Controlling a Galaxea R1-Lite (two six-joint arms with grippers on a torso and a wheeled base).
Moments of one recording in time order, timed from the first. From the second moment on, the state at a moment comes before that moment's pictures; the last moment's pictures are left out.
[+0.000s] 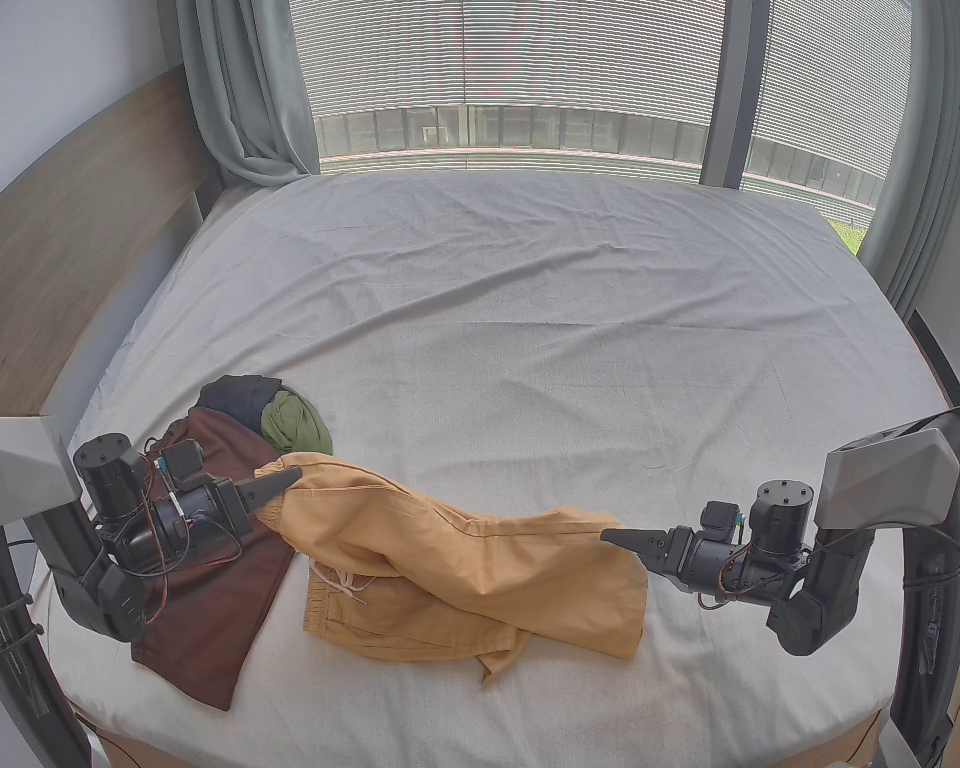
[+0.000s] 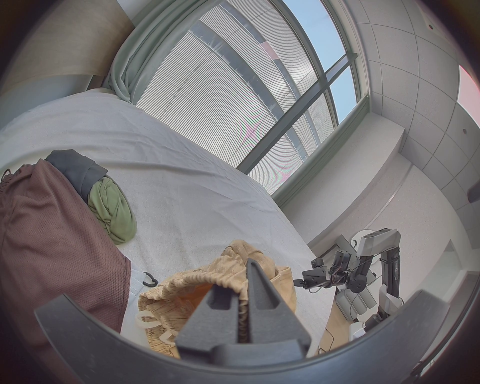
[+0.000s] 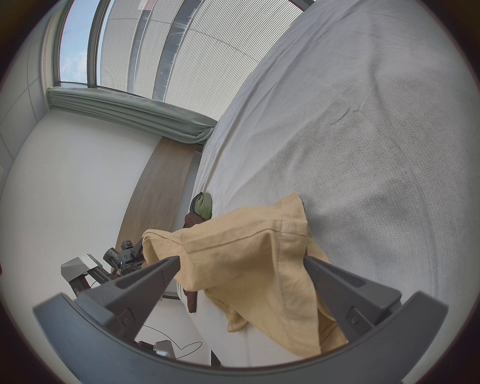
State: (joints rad) left arm 0.01 2.08 -0.41 -1.55 -0.78 -0.45; right arm 0.28 2.35 -0.47 -1.54 0.59 0.79
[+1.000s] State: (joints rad) left arm 0.01 2.07 -0.40 -1.55 -0.78 -0.45; right arm 0.25 2.32 -0.49 -1.54 0.68 0.81
